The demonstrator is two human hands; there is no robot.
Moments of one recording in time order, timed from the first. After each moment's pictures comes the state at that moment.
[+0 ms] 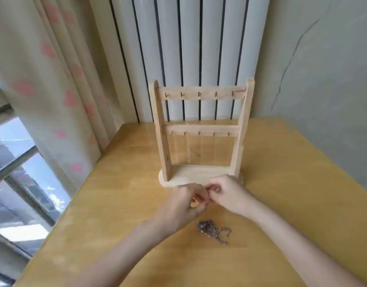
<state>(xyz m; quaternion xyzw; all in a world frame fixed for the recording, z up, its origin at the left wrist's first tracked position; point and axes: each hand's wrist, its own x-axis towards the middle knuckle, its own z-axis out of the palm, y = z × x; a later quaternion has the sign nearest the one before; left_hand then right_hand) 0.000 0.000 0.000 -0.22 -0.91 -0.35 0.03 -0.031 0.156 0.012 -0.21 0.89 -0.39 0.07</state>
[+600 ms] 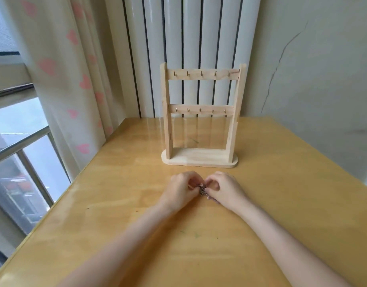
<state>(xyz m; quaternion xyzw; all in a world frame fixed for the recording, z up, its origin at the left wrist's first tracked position) 0.027 -0.004 -0.063 -0.17 -0.91 -0.37 0.10 0.022 0.148 -0.055 -0.17 0.93 -0.33 -0.06</state>
